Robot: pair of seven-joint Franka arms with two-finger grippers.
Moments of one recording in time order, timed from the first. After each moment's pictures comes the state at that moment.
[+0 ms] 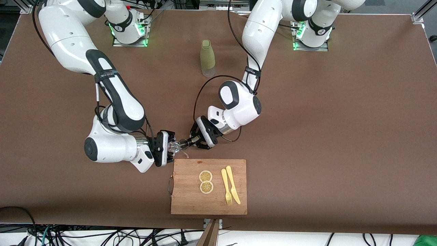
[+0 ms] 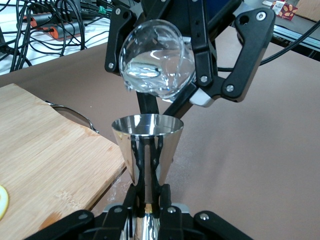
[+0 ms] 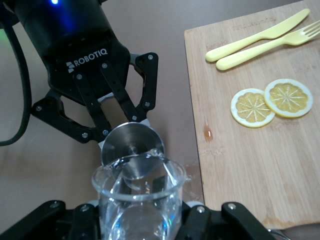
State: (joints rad) left arm -1.09 1.17 0.62 -1.12 -1.91 2.49 1.40; right arm 0.05 0.92 0.40 -1.18 0.31 2.00 -1.29
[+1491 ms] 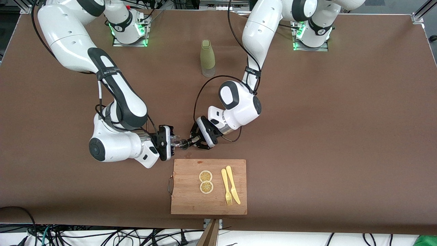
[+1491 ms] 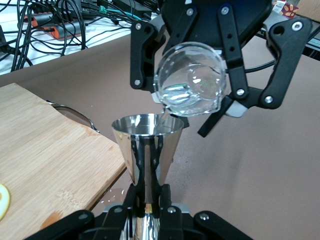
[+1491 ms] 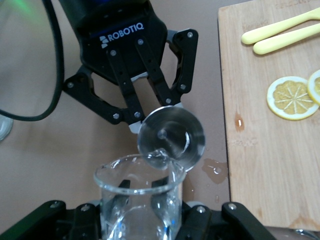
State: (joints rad) left arm -1.09 1.18 0.62 -1.12 -1.91 2.49 1.40; right arm 0.03 0.92 0.44 -1.17 0.23 1.90 -1.30
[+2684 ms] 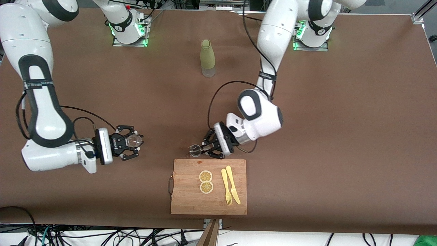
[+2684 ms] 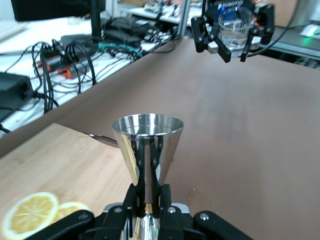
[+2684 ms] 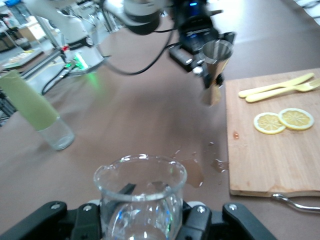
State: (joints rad) left arm -0.91 1.04 0.56 -1.23 -1.91 2.27 1.74; right arm -0.28 0.92 0.44 -1.19 0.59 1.61 -1.74
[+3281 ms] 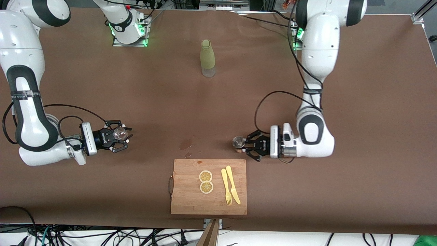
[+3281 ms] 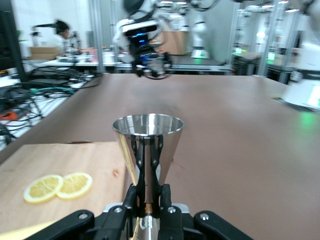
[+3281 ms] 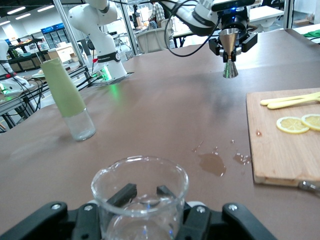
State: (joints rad) left arm -0.58 0.99 0.52 -1.40 -1.77 1.61 2.25; right arm -0.35 0.96 0.34 -1.28 0.72 1.52 -2.03
